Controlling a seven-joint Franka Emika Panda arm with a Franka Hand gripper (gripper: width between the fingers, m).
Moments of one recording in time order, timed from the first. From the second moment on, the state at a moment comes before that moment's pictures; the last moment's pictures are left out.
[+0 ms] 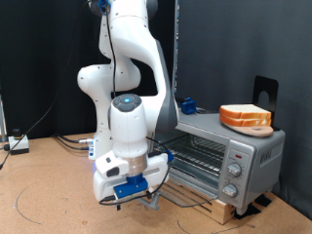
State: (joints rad) arm 0.13 0.32 -0.28 -2.32 0.28 2.53 0.37
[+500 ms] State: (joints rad) arm 0.15 0.36 -0.35 -2.33 0.15 2.53 0.48
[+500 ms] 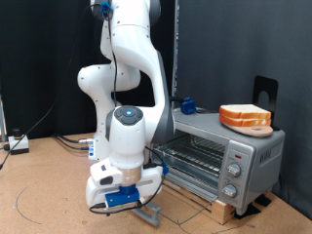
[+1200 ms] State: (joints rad) arm 0.09 0.23 -0.36 -2.41 0.21 2.49 0.29
